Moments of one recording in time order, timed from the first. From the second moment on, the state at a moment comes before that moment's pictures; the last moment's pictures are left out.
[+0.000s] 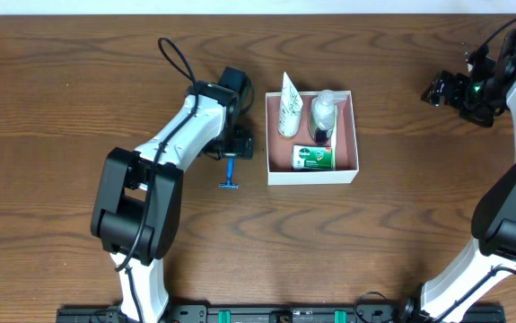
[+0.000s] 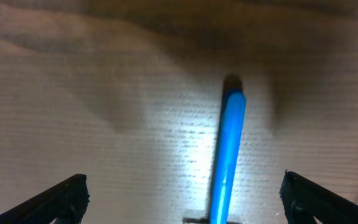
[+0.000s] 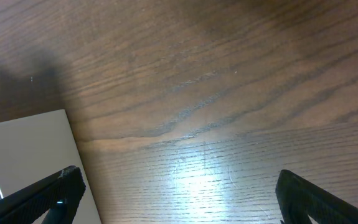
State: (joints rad) left arm -0.37 2.03 1.47 -0.98 -0.06 -0.35; right arm -0.33 2.00 1.70 -1.00 -0.32 0.04
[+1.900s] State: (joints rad) left arm -0.36 2.03 1.36 -0.87 0.01 -0.32; right arm -0.33 2.00 1.70 -1.00 -0.32 0.04
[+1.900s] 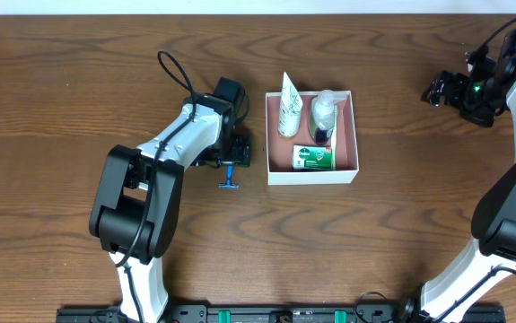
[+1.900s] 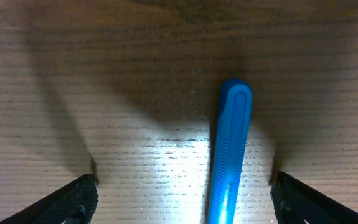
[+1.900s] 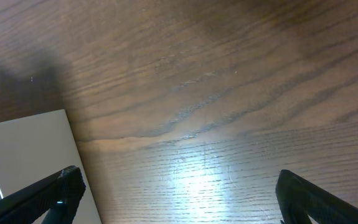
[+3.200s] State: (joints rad) left arm -0.38 2.03 1.35 -0.86 0.01 -0.33; right arm -0.33 2.00 1.70 -1.00 -0.32 0.04
